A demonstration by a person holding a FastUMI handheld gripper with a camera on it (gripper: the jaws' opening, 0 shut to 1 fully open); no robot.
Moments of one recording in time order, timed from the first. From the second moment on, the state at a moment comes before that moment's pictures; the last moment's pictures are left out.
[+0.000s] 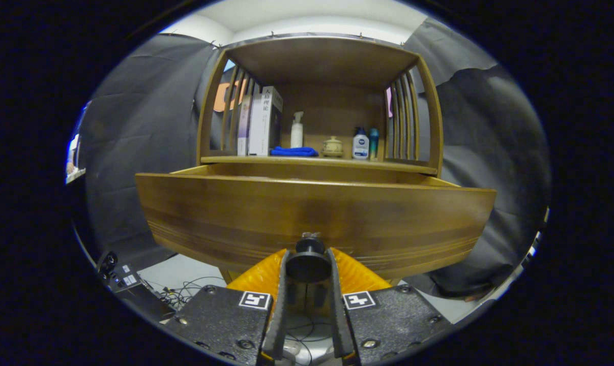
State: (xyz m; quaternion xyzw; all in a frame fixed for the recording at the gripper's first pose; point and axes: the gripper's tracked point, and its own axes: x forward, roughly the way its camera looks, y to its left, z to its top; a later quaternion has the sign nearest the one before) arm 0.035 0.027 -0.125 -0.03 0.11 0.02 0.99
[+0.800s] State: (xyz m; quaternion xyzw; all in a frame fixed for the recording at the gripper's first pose) arm 0.017 0.073 0.064 -0.13 -0.11 0.08 0.98
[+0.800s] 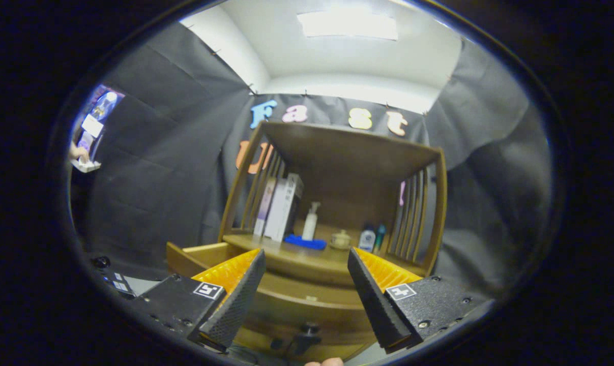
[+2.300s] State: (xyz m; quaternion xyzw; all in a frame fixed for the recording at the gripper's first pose) arm 0.141 0.036 -0.096 -0.05 0.47 0.08 0.88
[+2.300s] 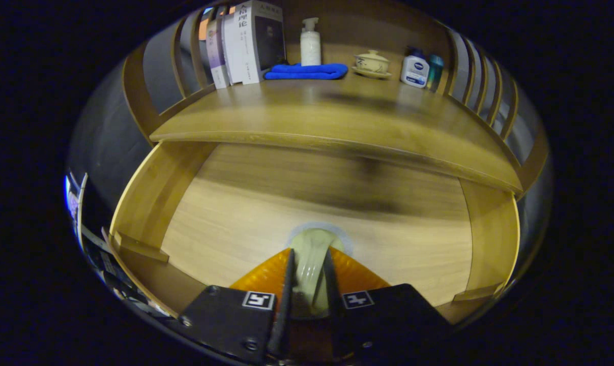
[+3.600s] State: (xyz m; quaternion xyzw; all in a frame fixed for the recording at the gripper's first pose) arm 0.273 0.037 0.054 0.00 0.36 0.06 0.93
